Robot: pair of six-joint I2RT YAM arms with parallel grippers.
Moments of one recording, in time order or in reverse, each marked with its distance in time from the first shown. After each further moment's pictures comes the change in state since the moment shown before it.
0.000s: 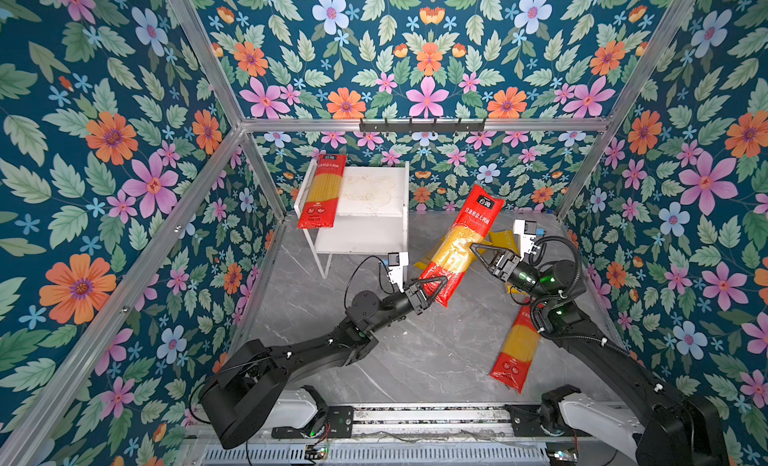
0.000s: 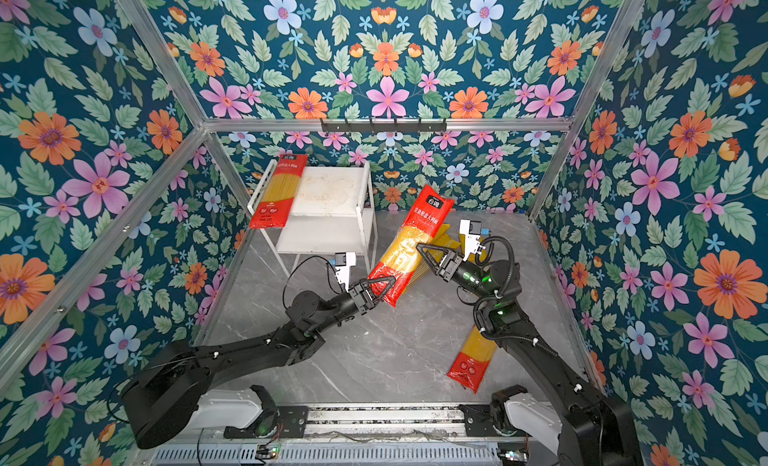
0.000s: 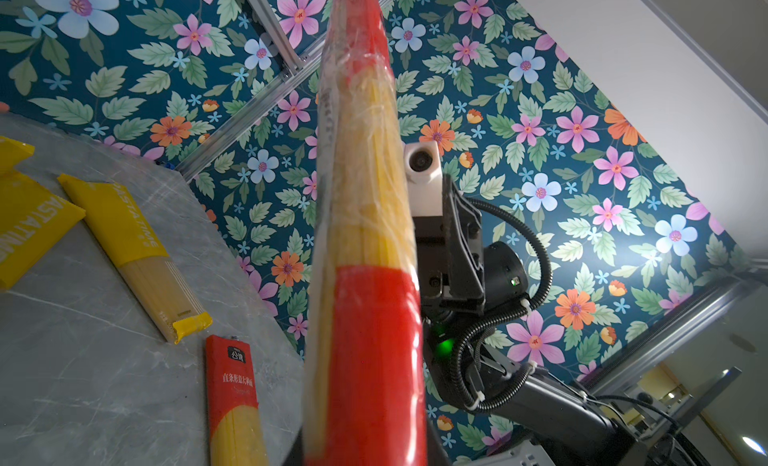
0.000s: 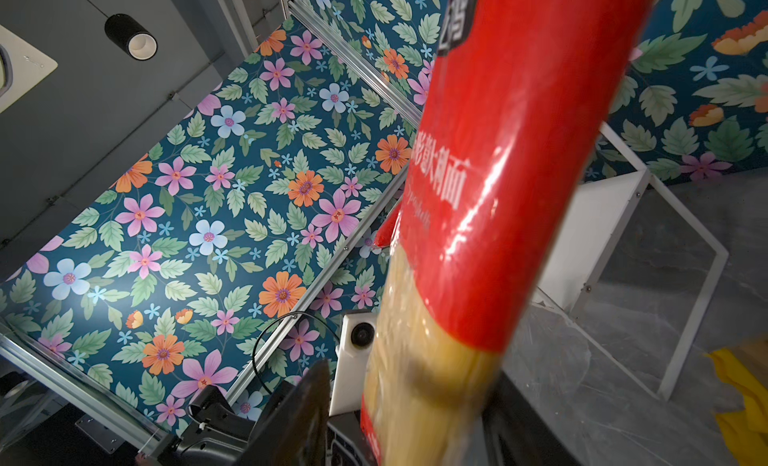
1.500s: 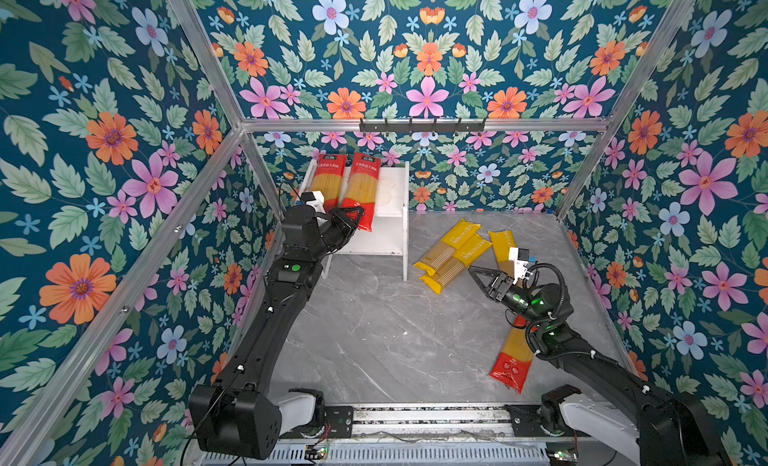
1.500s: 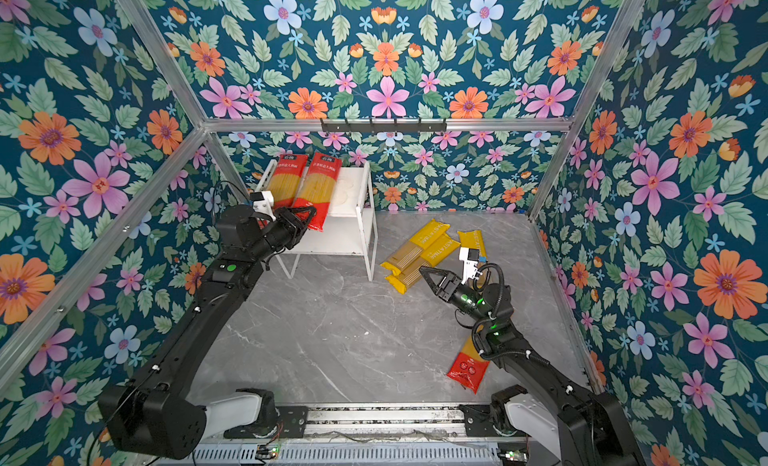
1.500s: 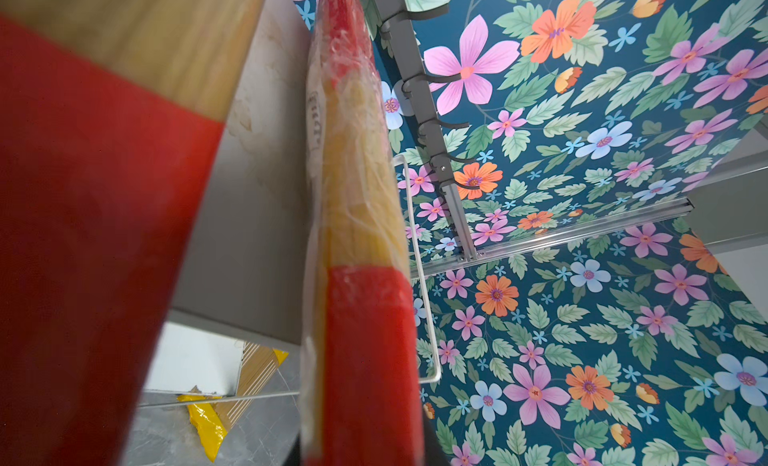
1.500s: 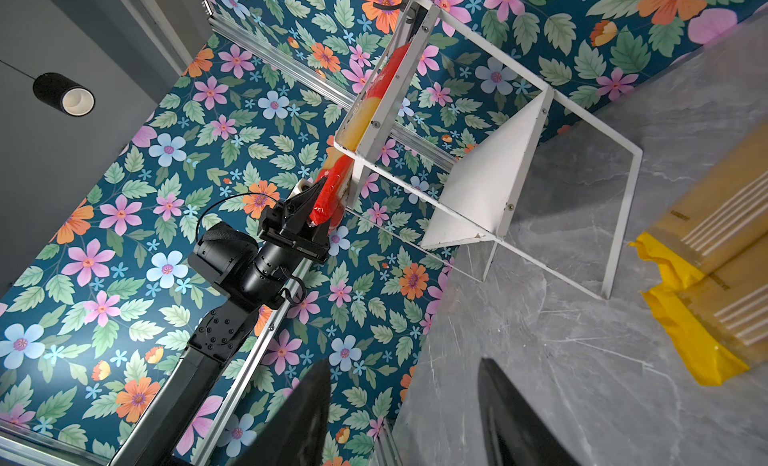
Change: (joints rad) left arm 0.652 -0.051 0.628 -1.100 0.134 -0.091; right arm 0.038 -0.009 -0.253 0.098 0.110 0.088
